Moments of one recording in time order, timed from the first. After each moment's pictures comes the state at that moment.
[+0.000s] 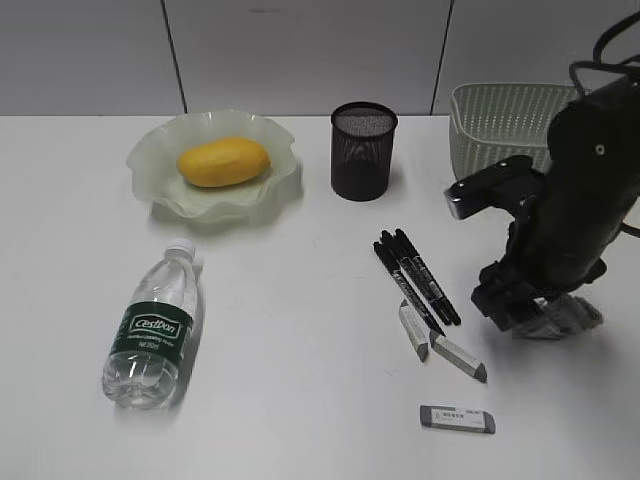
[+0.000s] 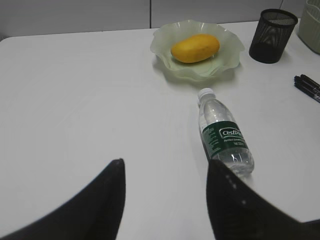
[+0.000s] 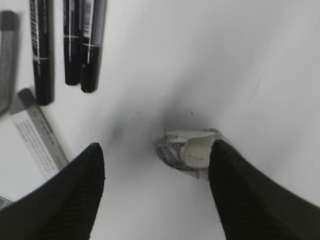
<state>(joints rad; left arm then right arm) -0.33 -0.01 -0.54 0.11 1.06 -0.17 0.43 1.80 -0.96 -0.15 0.66 0.04</state>
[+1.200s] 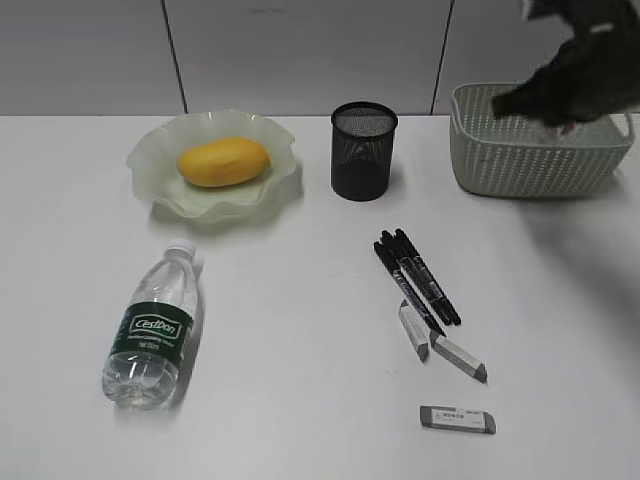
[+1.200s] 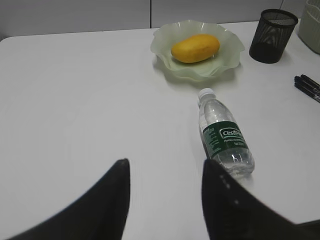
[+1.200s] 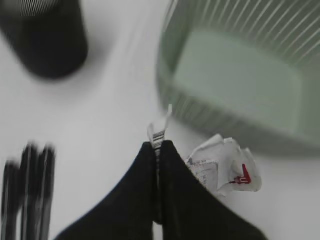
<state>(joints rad) -0.33 -0.01 -0.54 0.11 1.06 -0.17 0.27 1.69 -1.05 -0.39 0.19 0.33</state>
